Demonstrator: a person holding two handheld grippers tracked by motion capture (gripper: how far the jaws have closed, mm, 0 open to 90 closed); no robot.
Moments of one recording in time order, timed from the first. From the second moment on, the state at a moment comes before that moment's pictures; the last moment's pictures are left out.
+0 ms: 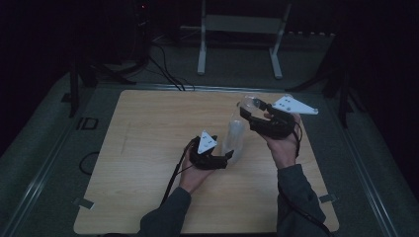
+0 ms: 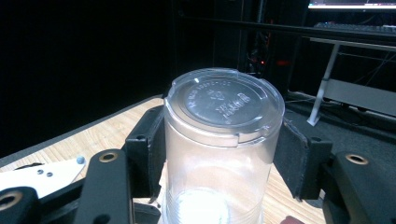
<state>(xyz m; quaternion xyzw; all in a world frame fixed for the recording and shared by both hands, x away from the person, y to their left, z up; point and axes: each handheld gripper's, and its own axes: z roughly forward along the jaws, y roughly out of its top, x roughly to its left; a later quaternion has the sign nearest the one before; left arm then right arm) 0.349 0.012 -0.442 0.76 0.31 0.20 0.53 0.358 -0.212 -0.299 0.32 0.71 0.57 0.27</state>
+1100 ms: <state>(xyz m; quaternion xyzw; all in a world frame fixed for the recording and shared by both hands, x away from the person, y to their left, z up) 0.331 0.020 -0.447 0.77 0.30 0.19 0.53 0.338 -0.257 -0.323 0.36 0.70 0.56 0.28</state>
